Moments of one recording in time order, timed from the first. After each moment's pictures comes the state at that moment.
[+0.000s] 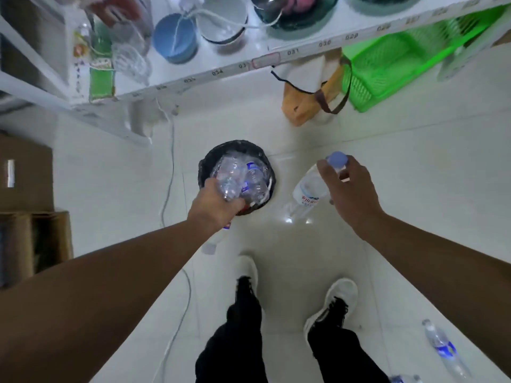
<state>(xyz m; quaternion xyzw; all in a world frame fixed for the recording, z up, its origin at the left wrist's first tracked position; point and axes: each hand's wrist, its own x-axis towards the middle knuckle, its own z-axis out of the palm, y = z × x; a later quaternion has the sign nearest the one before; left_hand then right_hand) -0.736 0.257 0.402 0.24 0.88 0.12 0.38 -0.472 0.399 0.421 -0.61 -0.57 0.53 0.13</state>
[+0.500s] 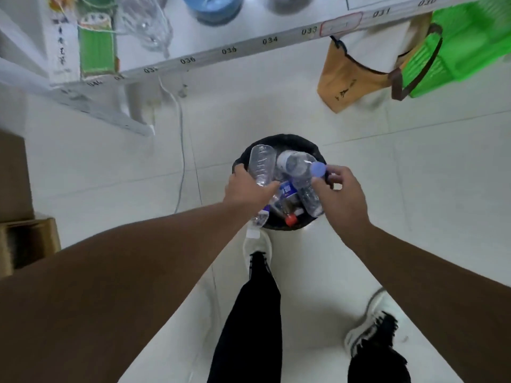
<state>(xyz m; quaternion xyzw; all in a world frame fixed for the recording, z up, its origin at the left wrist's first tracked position) -0.869 0.288 0.278 0.22 0.86 0.10 0.44 -0.668 0.346 0.308 -0.66 -0.51 0.54 0.12</state>
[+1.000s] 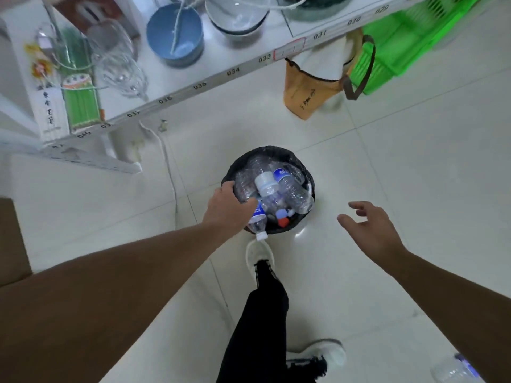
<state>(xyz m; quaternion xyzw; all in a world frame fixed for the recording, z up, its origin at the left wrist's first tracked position) -0.888 0.267 0.336 0.35 0.83 0.04 0.44 -0.565 0.292 0.329 -0.74 -0.48 0.48 0.02</state>
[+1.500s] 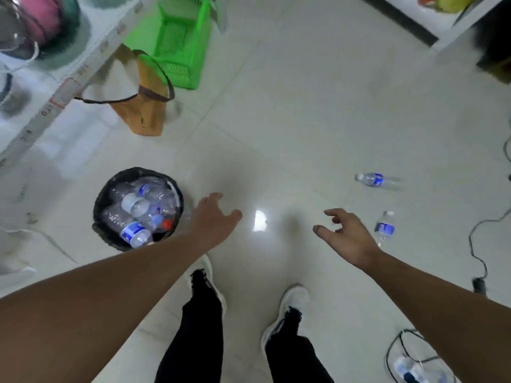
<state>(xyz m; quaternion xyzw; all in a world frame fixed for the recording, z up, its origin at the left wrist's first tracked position) -0.612 0.213 0.393 0.59 0.65 -0.10 0.48 -0.327 0.051 0.392 -0.84 -0.28 0.46 0.11</state>
